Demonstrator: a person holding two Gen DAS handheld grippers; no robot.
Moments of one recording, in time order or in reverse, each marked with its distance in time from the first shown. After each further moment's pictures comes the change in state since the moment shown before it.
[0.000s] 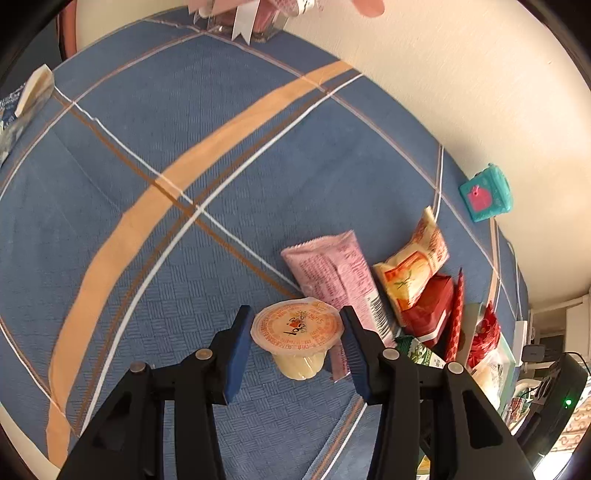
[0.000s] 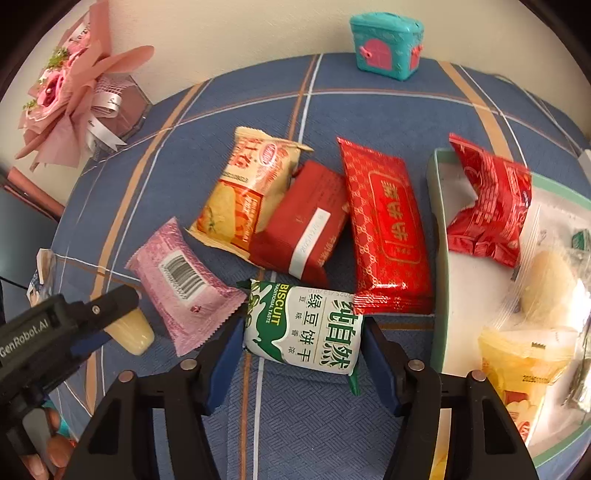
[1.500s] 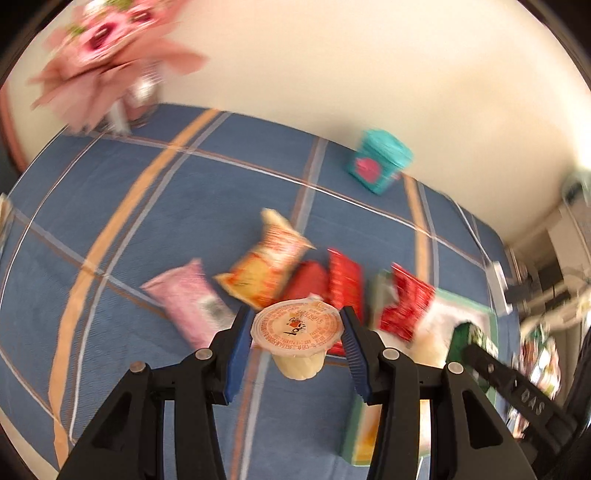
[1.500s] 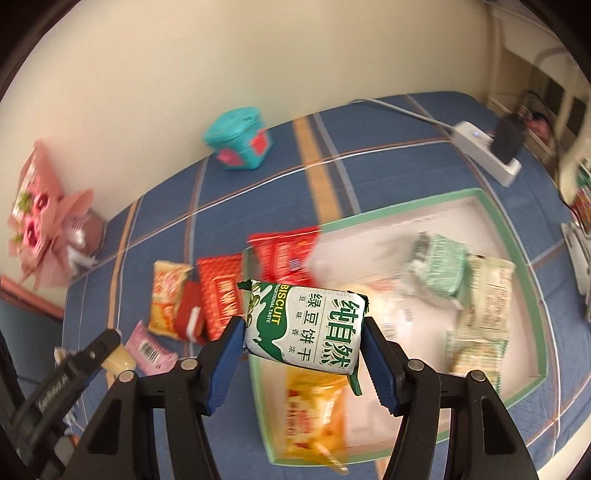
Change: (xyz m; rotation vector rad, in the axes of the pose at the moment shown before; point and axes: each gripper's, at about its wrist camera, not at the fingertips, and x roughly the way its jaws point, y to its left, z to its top) left arm -0.037 -0.150 -0.040 0.359 -0.118 -0.022; right arm -0.121 -0.133 0.003 0.327 -0.171 -0.063
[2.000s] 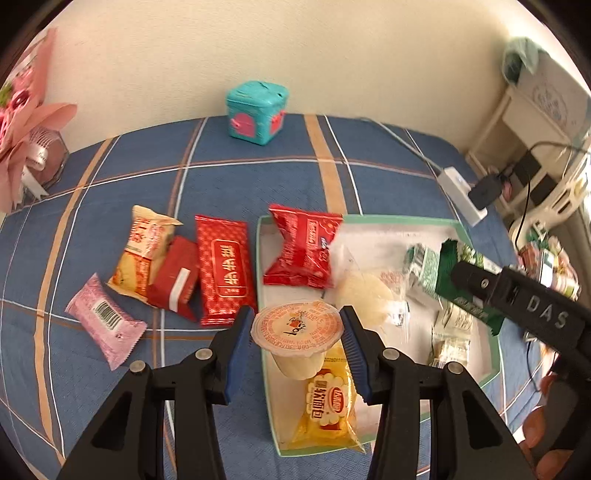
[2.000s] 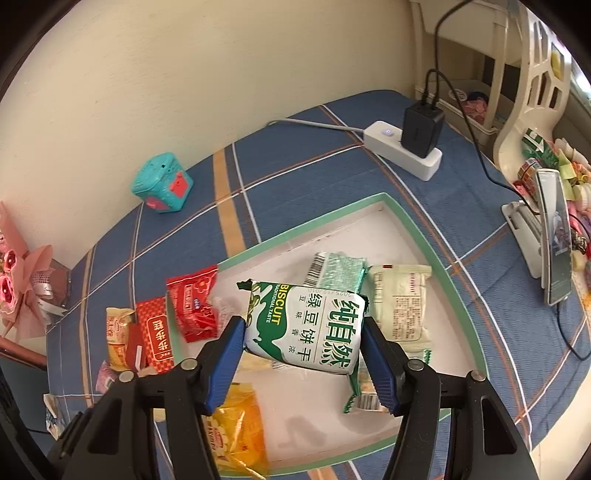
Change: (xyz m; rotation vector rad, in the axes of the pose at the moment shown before) left arm 0.026 -0.116 -0.047 0.329 0.078 -0.018; right arm -0.017 -0.071 0.013 0.135 -0.055 -0.117
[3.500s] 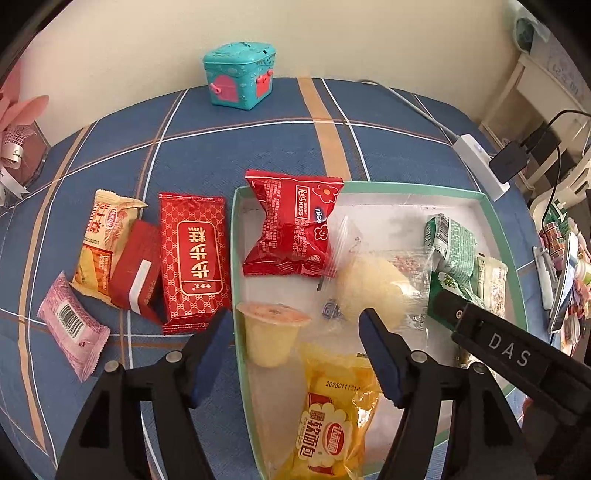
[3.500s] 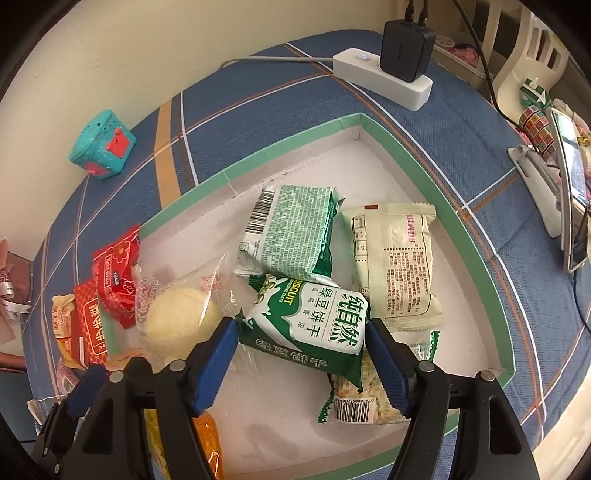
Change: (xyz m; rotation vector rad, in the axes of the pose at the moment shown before) left arm 0.053 -0.010 0.002 0.018 0.087 0.023; right arm 0.072 -0.021 -0.014 0.047 0.154 -0.094
